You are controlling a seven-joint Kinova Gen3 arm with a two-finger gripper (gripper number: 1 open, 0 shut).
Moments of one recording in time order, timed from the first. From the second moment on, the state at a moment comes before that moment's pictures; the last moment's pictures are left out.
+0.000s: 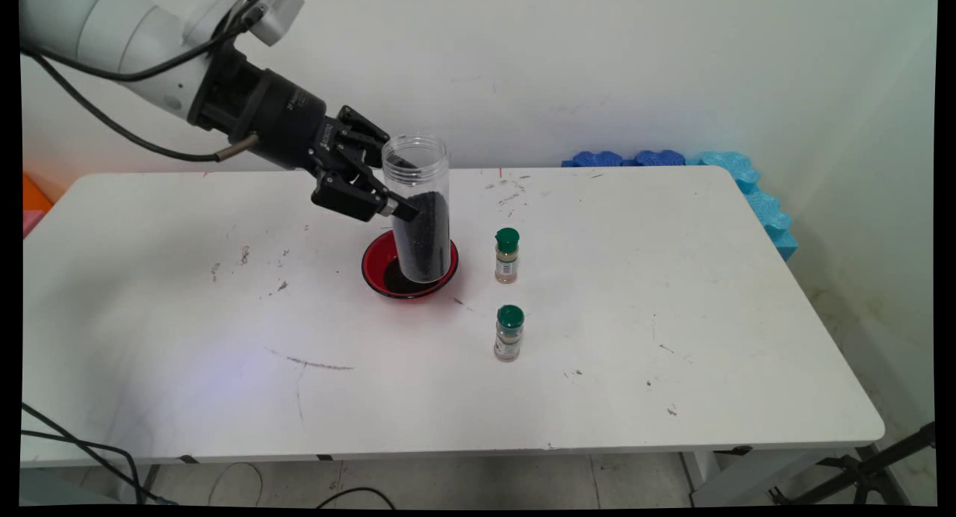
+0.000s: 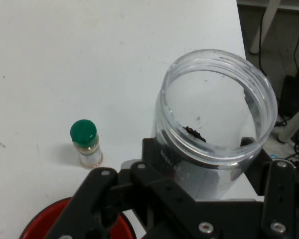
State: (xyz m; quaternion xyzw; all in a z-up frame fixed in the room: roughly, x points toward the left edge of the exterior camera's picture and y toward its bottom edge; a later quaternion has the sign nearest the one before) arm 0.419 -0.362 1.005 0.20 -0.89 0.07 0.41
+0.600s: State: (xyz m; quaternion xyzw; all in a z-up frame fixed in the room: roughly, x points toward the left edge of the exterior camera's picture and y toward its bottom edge) arm 0.419 -0.355 1.004 0.18 -0.89 0.09 0.41
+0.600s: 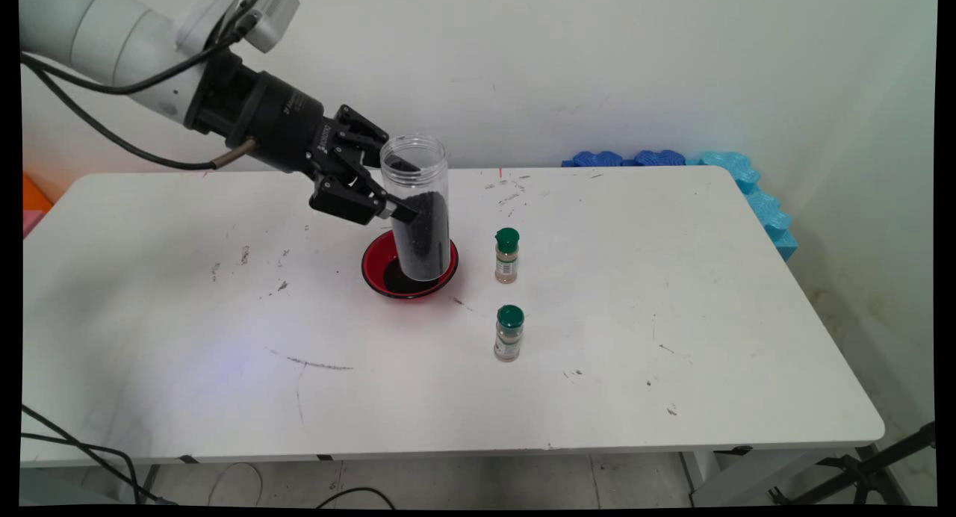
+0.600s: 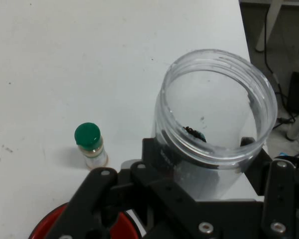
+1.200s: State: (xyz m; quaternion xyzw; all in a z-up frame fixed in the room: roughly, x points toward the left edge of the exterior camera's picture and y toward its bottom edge) arm 0.418 -0.350 0.993 0.18 -0.89 0.09 0.42
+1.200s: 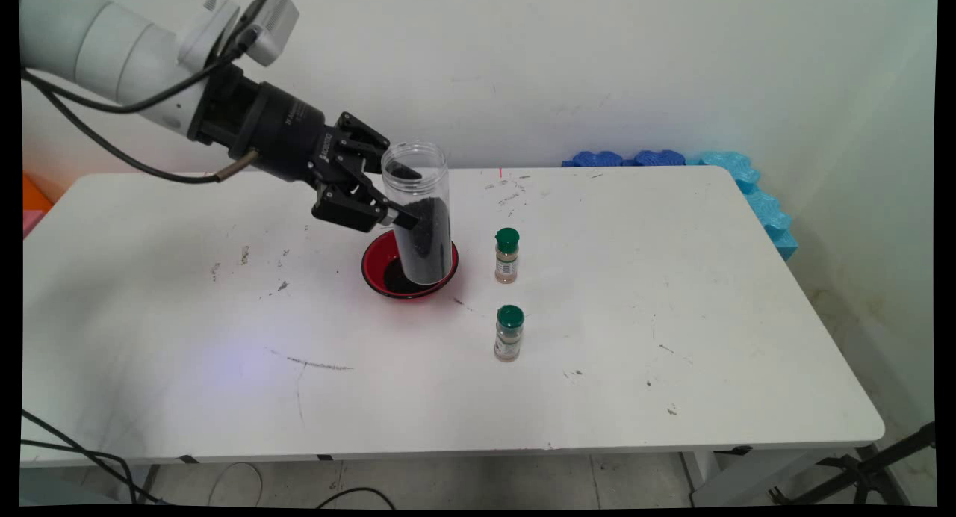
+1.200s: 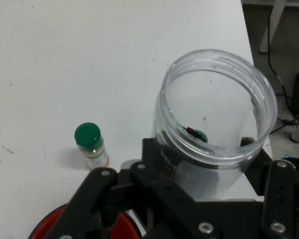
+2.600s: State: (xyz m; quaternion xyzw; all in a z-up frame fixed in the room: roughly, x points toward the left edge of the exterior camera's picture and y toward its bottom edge) arm 0.432 -0.320 0.886 0.22 -0.88 0.07 0.42
